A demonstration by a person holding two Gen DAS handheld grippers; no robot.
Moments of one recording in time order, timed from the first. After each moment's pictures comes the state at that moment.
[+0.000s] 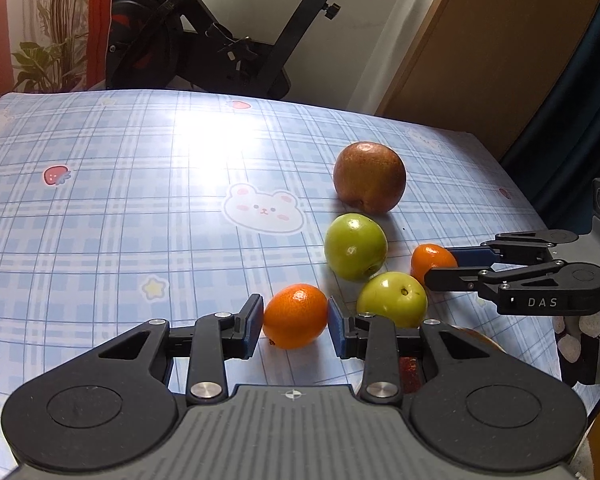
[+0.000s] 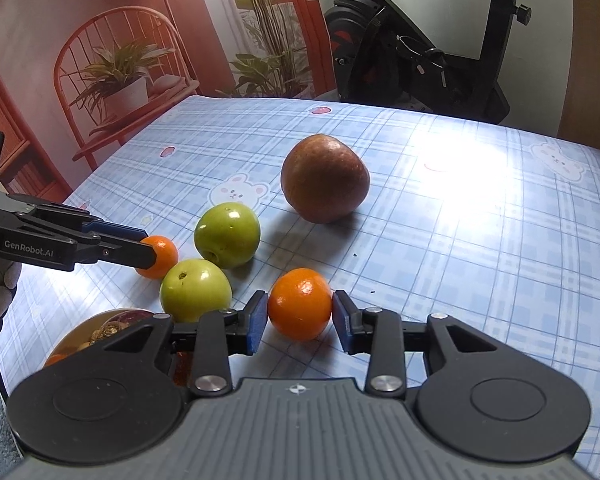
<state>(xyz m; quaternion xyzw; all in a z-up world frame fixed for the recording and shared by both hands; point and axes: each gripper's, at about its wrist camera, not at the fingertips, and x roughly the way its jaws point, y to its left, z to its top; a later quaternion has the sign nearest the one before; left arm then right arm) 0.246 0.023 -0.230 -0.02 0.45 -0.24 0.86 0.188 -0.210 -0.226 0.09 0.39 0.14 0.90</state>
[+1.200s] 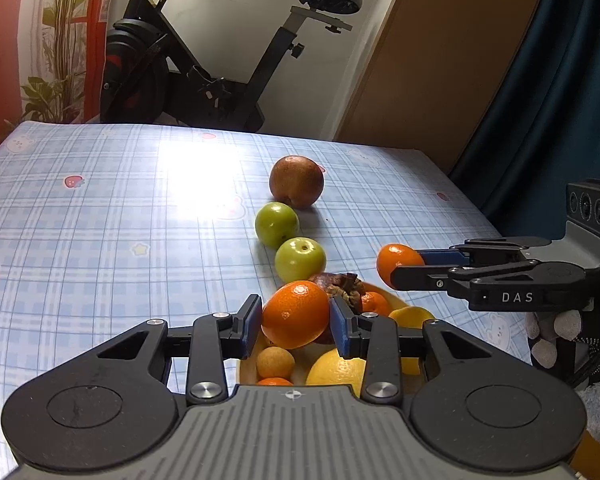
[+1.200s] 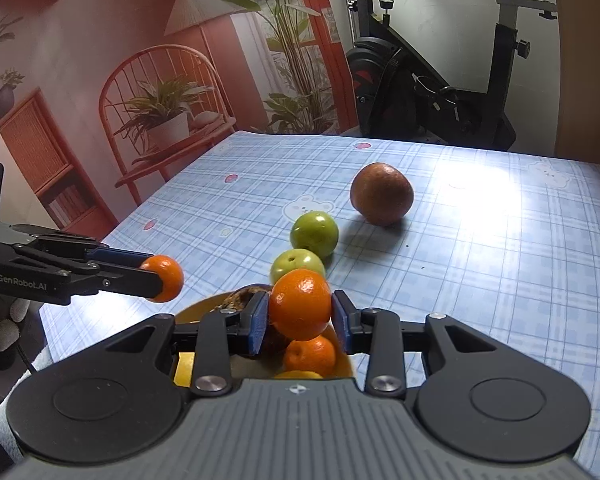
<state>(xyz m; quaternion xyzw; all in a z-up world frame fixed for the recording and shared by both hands) 0.138 0.028 -0.182 -0.03 0.39 -0.26 0.88 0.096 -0.180 -0.181 0.11 0.33 0.16 0.92</state>
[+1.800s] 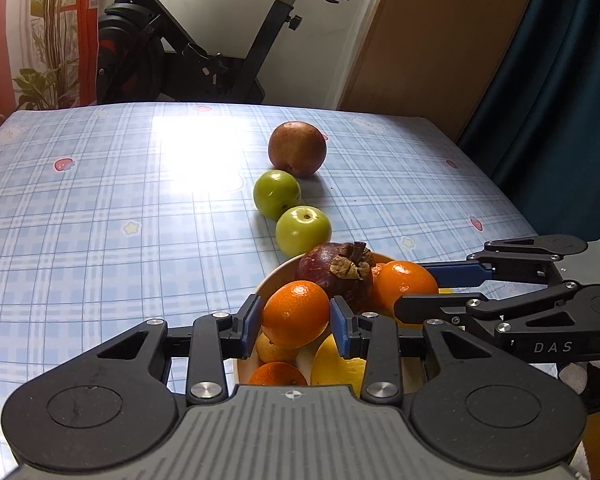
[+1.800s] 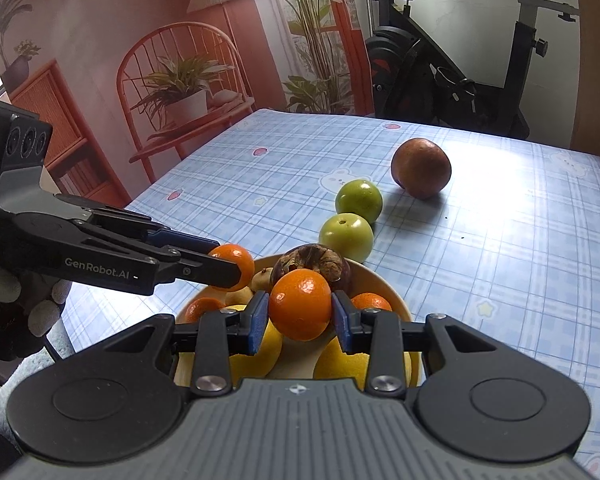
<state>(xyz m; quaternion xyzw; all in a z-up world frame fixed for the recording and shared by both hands) 0.144 0.020 -0.200 0.00 0.42 -0.26 0.87 0.084 -0.144 -0.189 0.09 0.35 0.17 0.92</state>
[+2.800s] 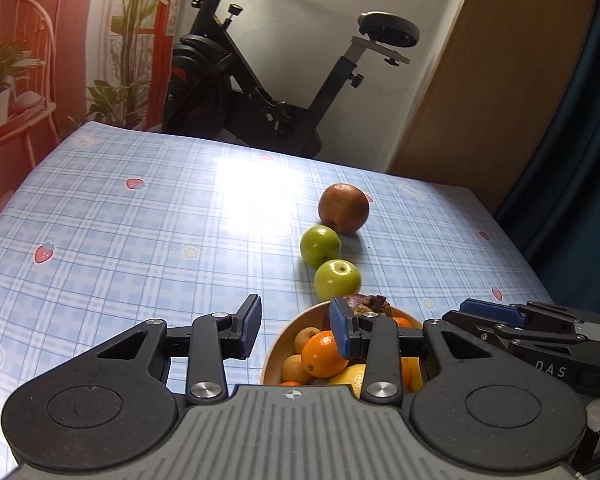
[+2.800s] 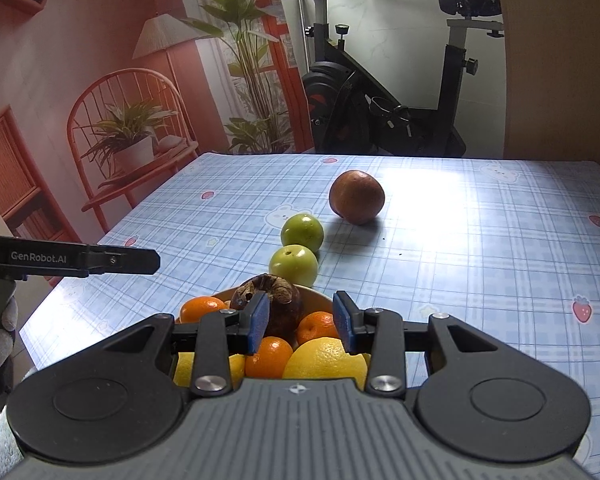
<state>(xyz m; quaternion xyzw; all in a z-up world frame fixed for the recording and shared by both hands) 0.121 0.039 -0.163 -0.06 0.37 -0.16 0.91 0.058 -0.158 -0.171 0.11 0.30 0.06 0.94</state>
